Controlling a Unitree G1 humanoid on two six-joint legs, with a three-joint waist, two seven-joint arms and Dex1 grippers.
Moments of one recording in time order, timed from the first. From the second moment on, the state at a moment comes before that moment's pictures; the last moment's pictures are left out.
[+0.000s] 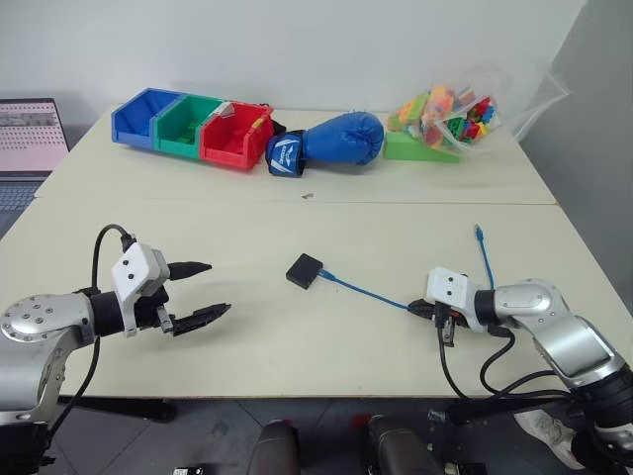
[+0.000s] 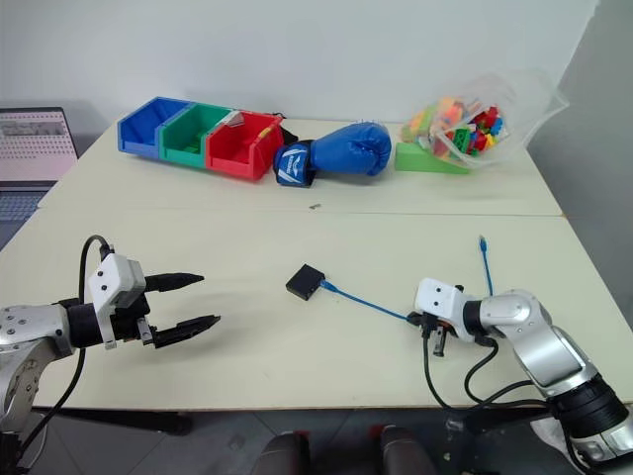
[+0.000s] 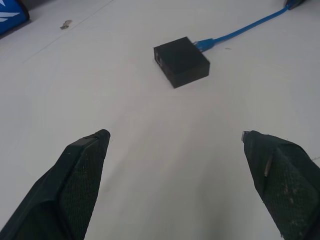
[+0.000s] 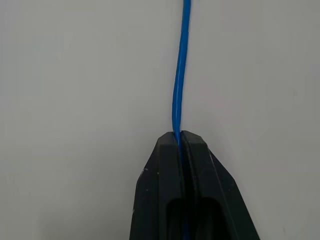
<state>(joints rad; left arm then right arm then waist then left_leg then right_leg) -0.03 0.92 0.28 -0.11 -0.43 0.30 -1.12 -0.33 -0.81 0.30 -0.19 0.07 0.42 0.99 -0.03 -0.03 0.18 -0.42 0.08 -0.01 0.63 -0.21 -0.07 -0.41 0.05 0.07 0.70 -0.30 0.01</state>
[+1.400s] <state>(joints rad) -0.06 0.82 0.21 0.00 -0.43 0.22 -1.15 -0.60 -0.22 0.42 0.15 -0.03 0.48 0.66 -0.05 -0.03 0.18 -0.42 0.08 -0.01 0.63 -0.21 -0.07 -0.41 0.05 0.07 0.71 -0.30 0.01</state>
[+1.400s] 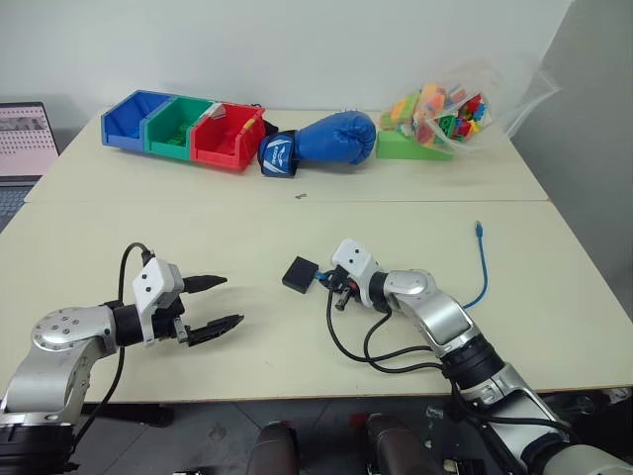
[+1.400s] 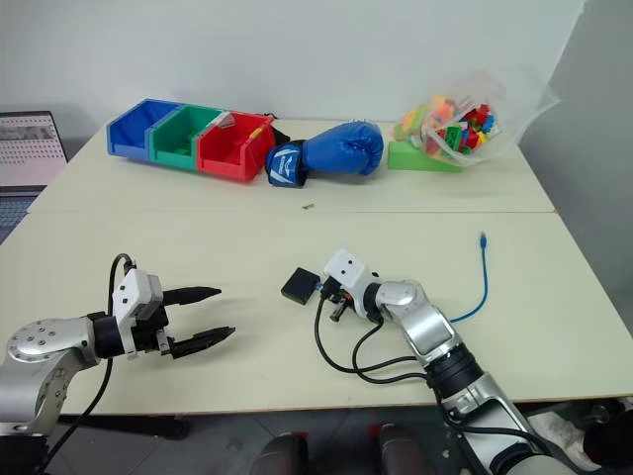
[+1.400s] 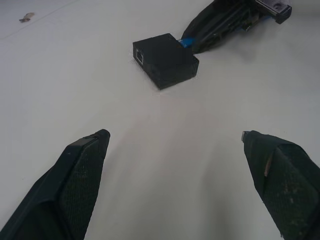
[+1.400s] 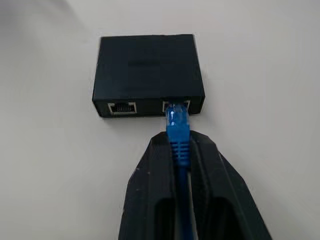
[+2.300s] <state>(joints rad) -0.36 0.67 0.09 -0.14 -0.82 0.88 -1.09 -0.58 -0.49 0.45 -0.17 -0.22 -0.10 0.79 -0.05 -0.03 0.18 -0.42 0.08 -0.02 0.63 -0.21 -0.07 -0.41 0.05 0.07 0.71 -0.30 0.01</state>
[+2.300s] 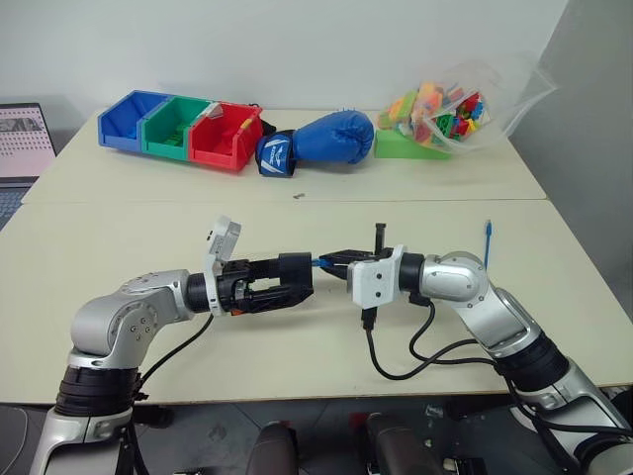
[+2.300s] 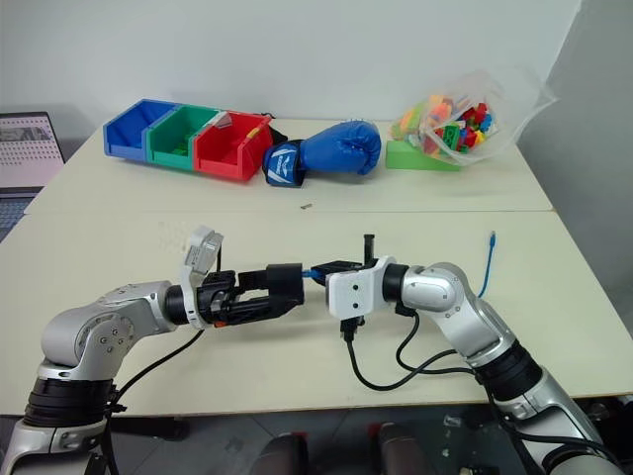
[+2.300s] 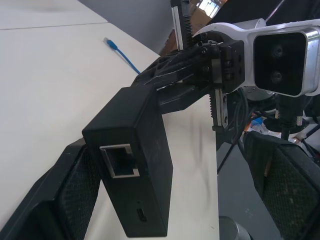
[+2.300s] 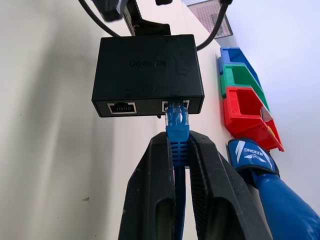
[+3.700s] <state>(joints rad) -0.39 0.65 0.13 -0.09 -0.93 1.01 -1.04 -0.57 -0.52 0.41 -0.22 -0.20 -0.10 0.83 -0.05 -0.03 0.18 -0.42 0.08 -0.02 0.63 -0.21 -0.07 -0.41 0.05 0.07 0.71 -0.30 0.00</state>
